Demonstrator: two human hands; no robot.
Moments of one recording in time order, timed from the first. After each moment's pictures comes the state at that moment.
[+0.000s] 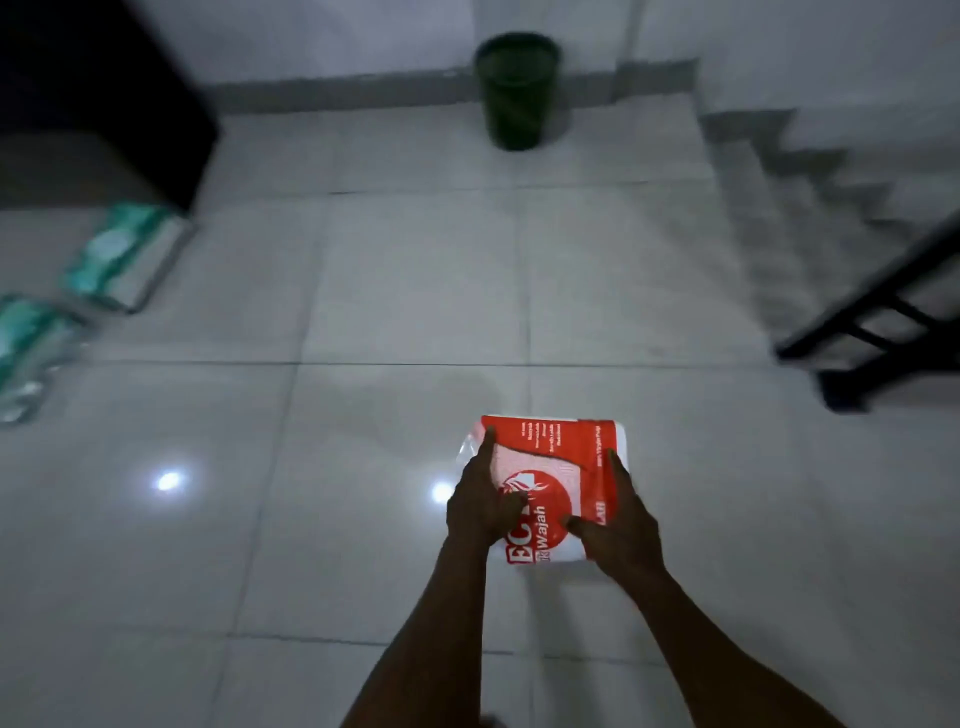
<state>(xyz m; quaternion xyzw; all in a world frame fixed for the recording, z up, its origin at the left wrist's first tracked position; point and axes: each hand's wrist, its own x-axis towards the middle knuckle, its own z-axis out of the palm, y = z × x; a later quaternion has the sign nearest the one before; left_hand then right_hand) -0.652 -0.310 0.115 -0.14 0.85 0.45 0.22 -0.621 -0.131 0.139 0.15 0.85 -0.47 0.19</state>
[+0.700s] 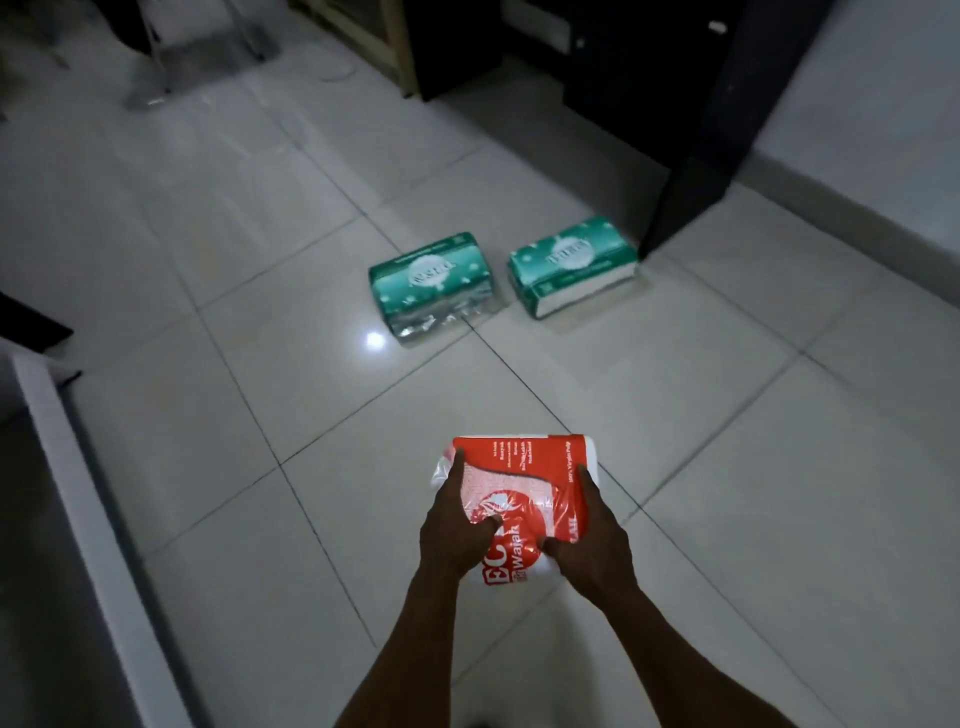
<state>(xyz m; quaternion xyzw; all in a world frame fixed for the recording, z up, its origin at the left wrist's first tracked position) -0.683 -0.960 0.107 -0.47 0.74 0.48 -0.05 -0.818 -0.824 0.139 -0.26 0.83 -0.35 0.36</state>
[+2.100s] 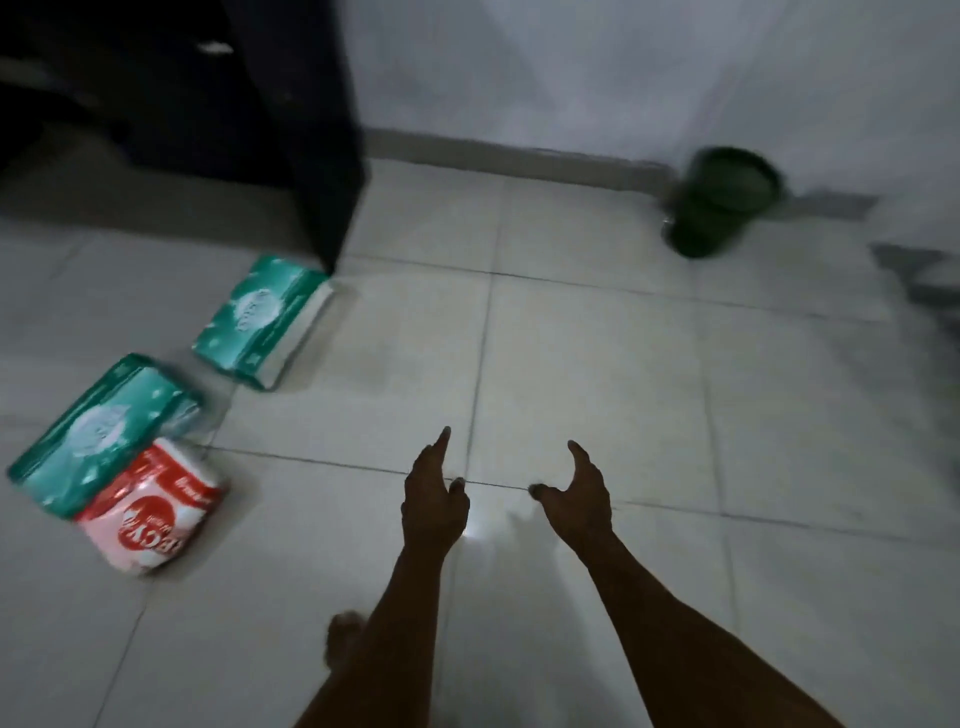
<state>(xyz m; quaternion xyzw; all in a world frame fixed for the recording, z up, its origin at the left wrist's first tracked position) -0.902 -0.869 0.116 -0.21 0.84 0.48 0.09 -0.934 -0.689 0.169 0.22 0.85 -0.43 0.23</state>
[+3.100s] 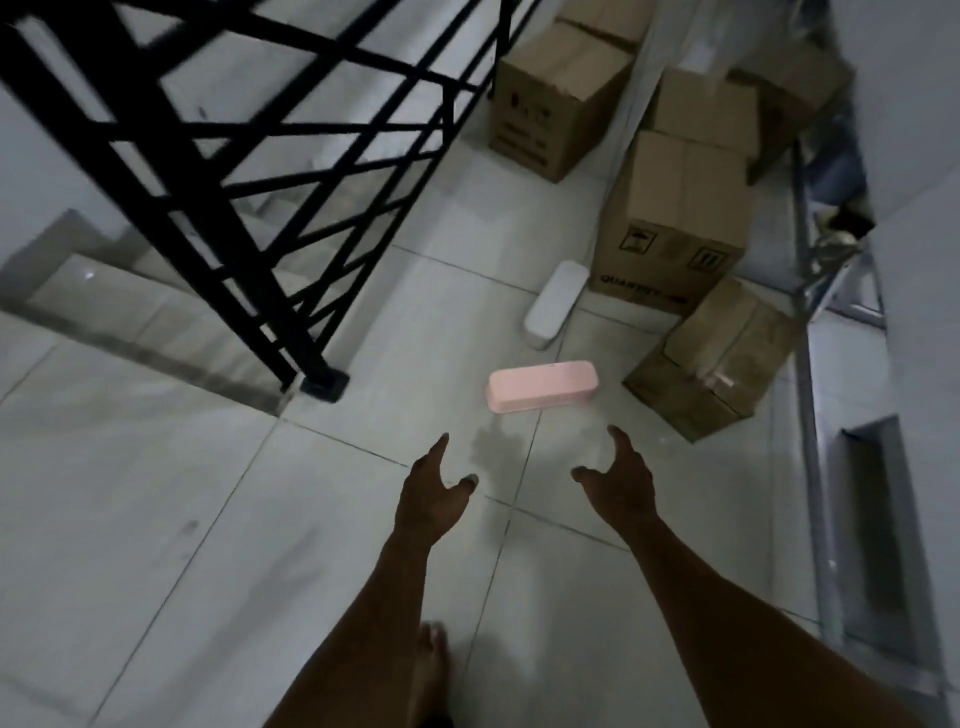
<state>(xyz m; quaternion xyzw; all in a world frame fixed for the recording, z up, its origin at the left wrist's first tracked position) -0.614 0.239 0.147 0.31 0.77 0.27 0.48 -0.400 0.325 0.197 0.73 0.55 -0.40 -0.09</state>
